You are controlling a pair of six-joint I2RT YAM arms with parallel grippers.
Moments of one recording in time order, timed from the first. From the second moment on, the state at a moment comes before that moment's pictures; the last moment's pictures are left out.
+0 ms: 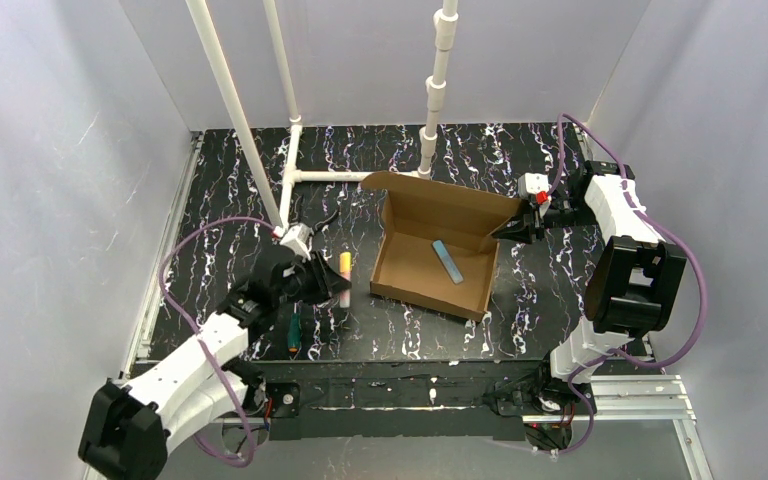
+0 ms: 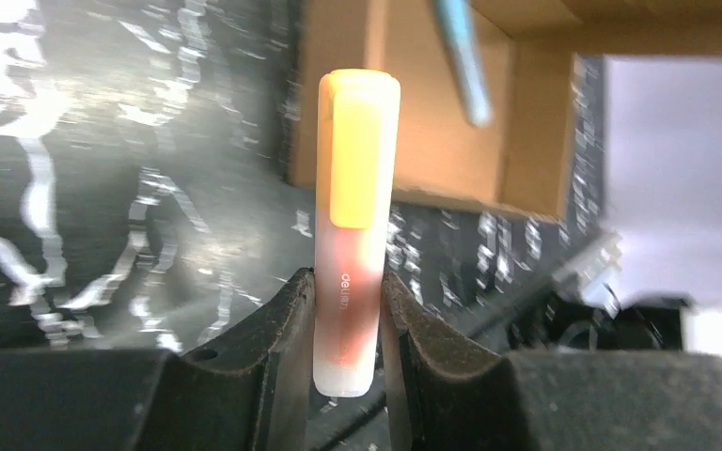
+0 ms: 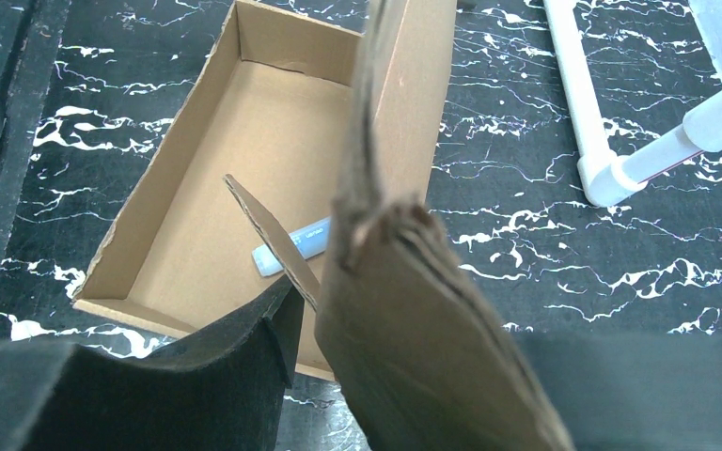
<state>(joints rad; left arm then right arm) -0.48 0.94 0.49 -0.19 0.19 -0.74 -0.14 1.69 1.36 -1.45 -1.26 -1.97</state>
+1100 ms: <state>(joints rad) -0.80 1.38 0.61 0.41 0.07 -1.24 -0.14 1.69 1.36 -1.45 -1.26 -1.97</state>
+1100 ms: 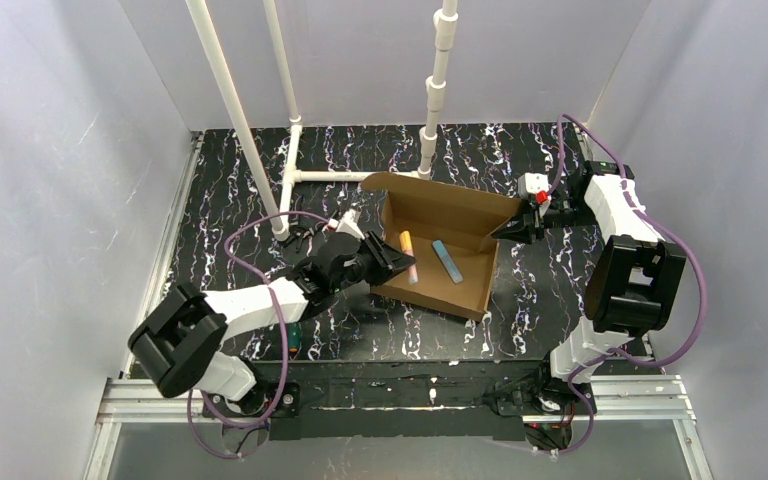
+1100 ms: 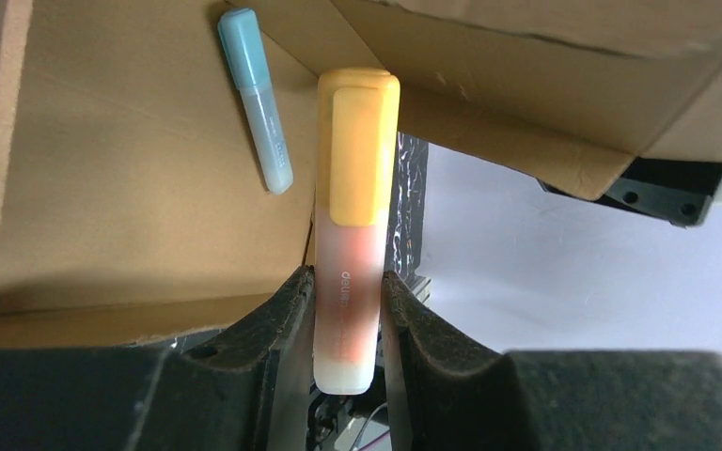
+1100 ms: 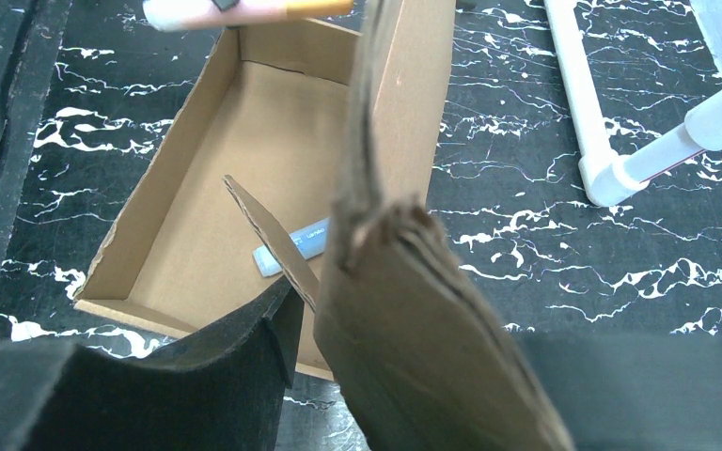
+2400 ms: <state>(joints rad) -0.41 1.18 0.58 0.27 0.22 -0.69 -0.14 1.69 1.33 -1.45 -1.26 -1.97</state>
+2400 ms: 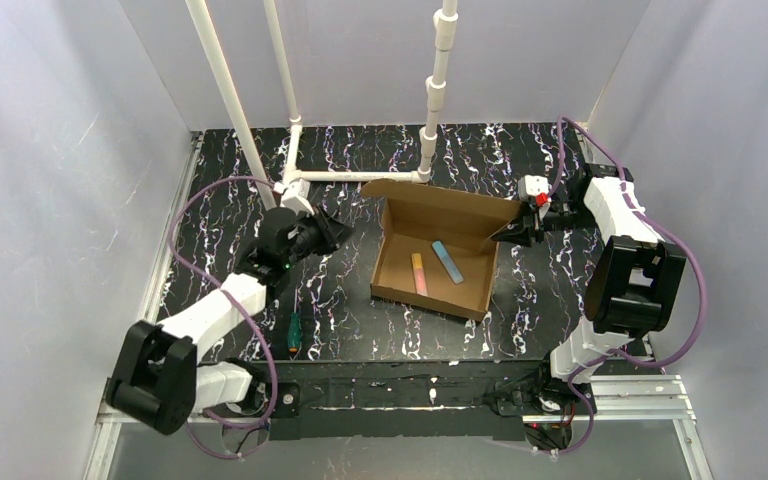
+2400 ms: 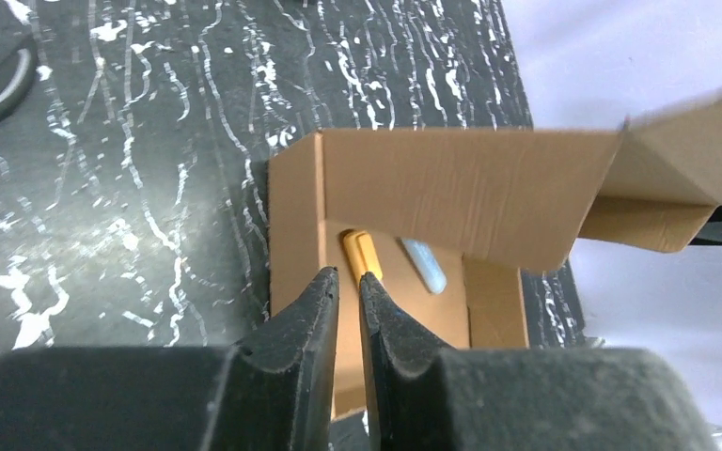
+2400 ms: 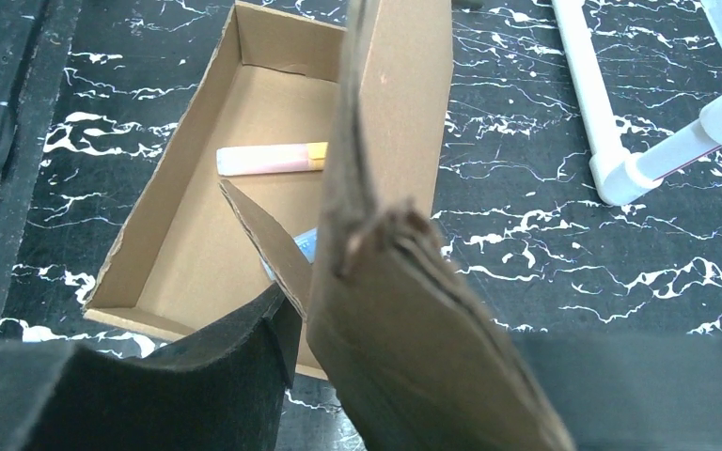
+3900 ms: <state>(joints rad) -0.46 1.49 0.54 0.56 0.51 -0.94 -0.14 1.52 1.17 -1.43 -1.16 -2.03</state>
